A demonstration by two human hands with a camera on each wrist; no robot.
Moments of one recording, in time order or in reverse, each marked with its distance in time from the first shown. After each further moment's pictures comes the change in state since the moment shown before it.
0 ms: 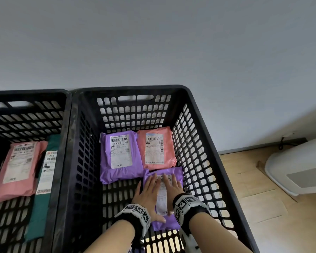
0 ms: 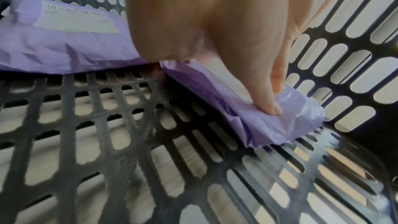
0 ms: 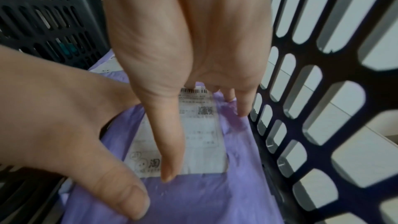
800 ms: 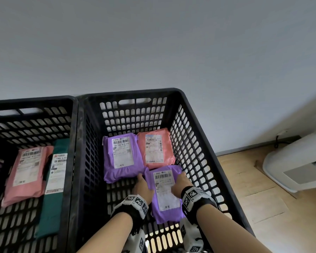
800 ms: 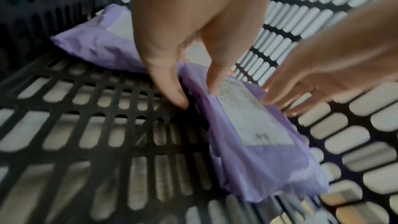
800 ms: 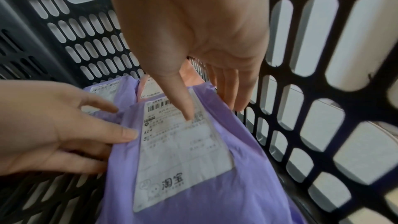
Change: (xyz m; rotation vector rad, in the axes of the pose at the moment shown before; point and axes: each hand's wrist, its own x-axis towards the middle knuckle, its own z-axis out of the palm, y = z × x) left_hand -0.020 0.004 -0.029 -0.884 0.381 -0.443; right_hand -0.021 0.005 -0.014 0.558 0.240 0.324
